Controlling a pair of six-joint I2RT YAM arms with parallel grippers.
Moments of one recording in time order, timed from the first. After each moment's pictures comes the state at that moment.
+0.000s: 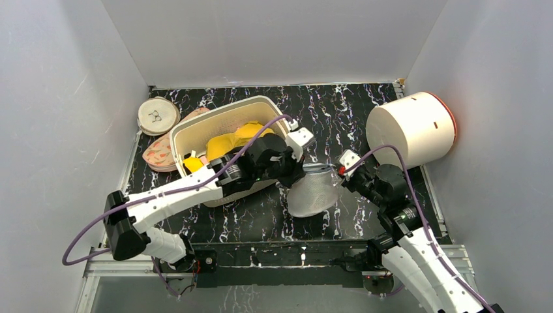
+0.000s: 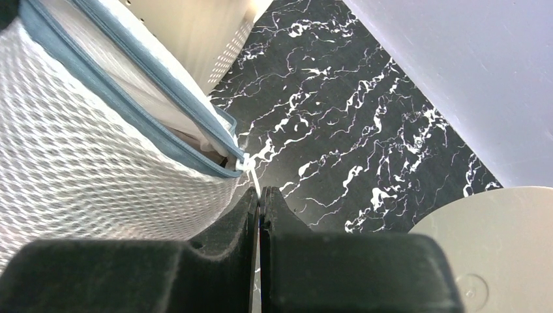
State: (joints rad) left arm -1.06 1.41 1.28 -0.44 0.01 -0.20; right arm 0.37 0.53 0.49 -0.21 -0.29 -0.51
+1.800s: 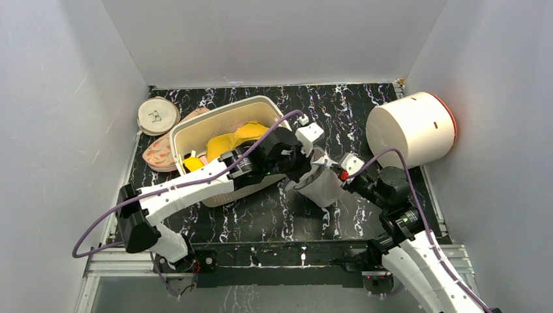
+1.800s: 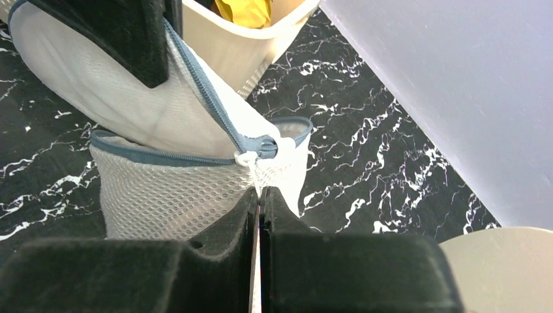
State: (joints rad) left arm -1.06 1.51 1.39 -0.46 -0.02 -0.15; right arm 0.38 0.49 0.49 -0.19 -0.37 -0.51
